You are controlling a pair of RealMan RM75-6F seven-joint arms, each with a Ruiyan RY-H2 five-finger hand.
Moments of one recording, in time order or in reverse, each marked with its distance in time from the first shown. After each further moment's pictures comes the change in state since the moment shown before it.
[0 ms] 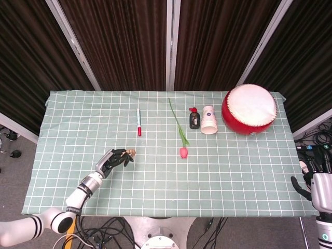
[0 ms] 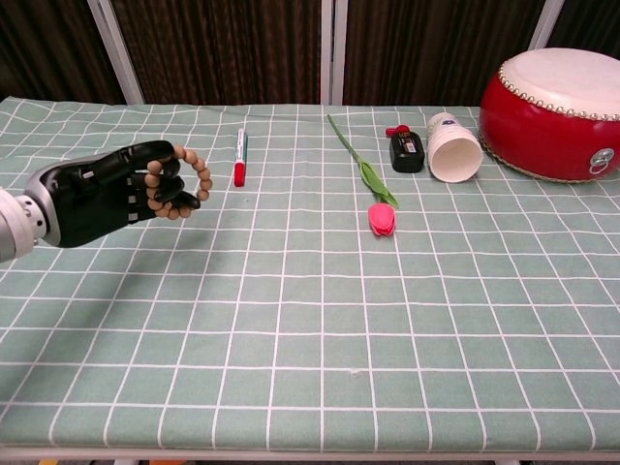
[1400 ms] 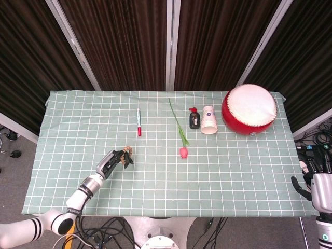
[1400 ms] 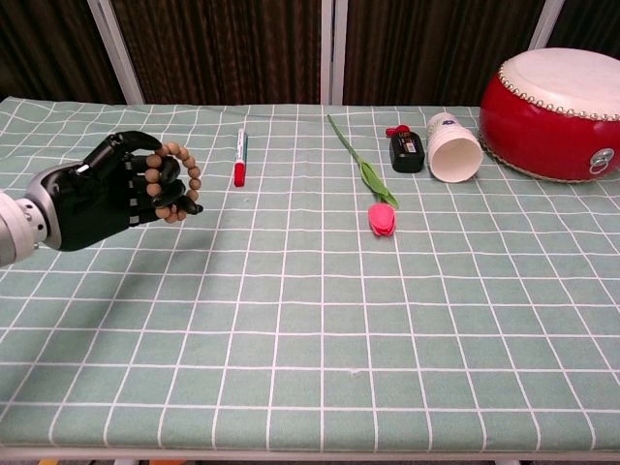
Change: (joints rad) left arm 0.022 -0.003 -0.018 -0.019 0.020 -0.010 0.035; right arm -0.002 -0.002 0.002 0.004 -0.004 0.006 0.006
